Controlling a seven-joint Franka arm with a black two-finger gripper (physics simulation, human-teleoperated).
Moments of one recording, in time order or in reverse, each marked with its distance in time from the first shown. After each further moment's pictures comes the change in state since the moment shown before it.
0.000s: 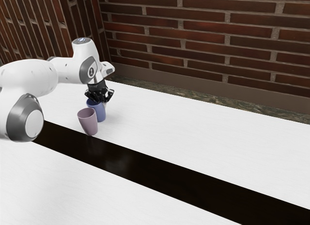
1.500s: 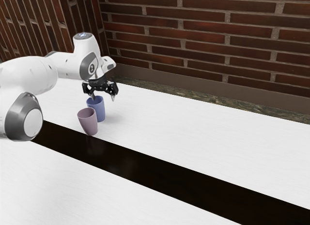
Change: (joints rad) arm -0.010 -0.018 -0.002 0.009 0.039 0.017 -0.004
